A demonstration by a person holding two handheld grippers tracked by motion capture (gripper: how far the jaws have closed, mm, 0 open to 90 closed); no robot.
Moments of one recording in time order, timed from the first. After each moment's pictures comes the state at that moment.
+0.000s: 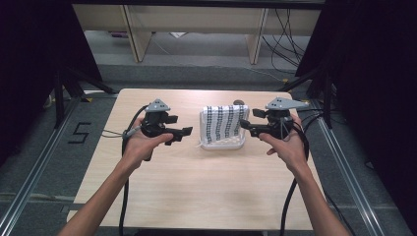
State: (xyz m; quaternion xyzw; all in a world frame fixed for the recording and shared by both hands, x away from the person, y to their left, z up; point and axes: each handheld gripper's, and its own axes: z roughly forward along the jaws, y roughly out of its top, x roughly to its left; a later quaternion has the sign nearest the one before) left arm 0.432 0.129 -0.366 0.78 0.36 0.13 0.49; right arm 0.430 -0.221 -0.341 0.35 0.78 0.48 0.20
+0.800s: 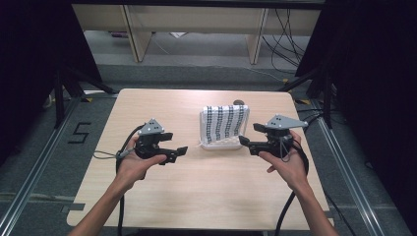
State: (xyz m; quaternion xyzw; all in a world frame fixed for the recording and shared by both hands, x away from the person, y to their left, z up) left arm 0.396 0.142 -0.397 0.79 0.35 0.13 0.49; right arm 0.397 -0.222 -0.367 0.34 0.78 0.48 0.20
